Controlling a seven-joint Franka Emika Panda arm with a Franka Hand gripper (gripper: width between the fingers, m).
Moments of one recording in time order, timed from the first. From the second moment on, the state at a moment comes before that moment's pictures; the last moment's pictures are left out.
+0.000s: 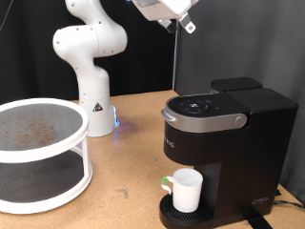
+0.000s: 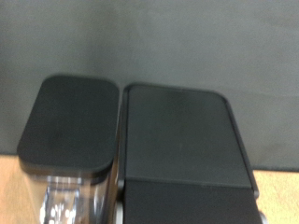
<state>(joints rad) 0.21 -0.50 -0.19 -2.38 0.71 2.04 -1.04</state>
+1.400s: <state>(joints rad) 0.21 -0.14 -0.09 -2.10 0.43 2.06 -0.94</state>
